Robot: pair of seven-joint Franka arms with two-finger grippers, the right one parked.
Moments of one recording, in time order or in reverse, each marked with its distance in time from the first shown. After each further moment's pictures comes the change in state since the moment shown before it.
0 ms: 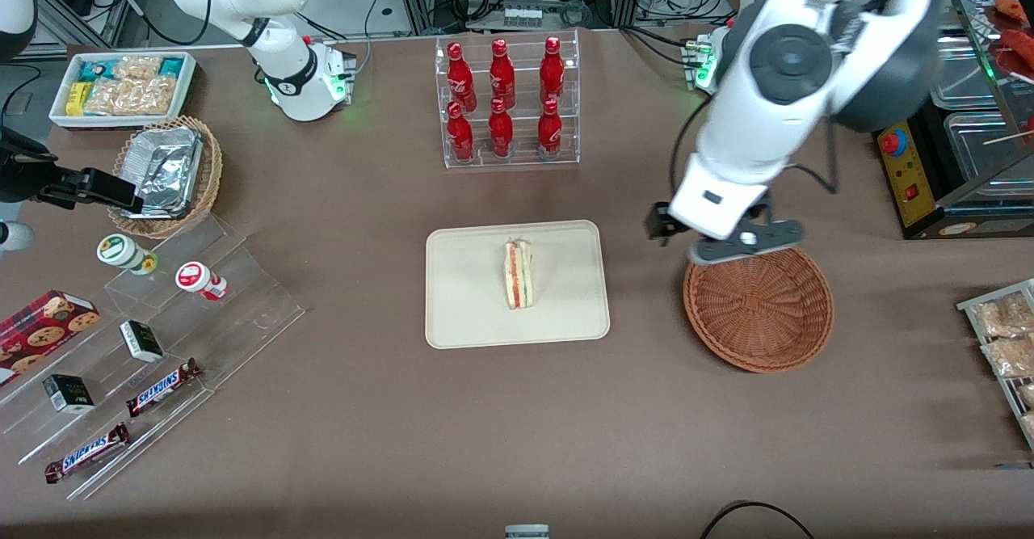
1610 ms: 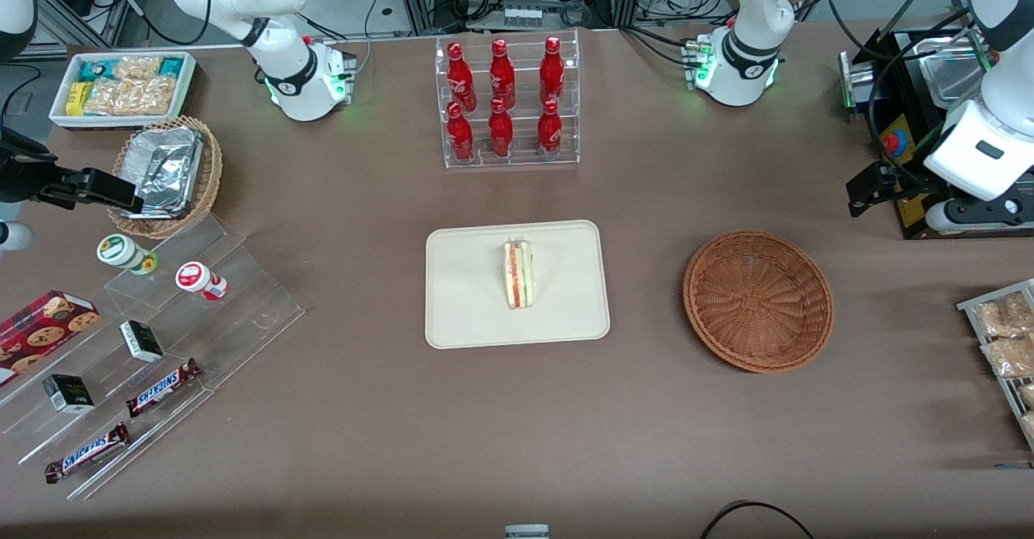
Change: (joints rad) arm 0.426 -0.185 -0.075 -0.087 0.000 -0.074 0.535
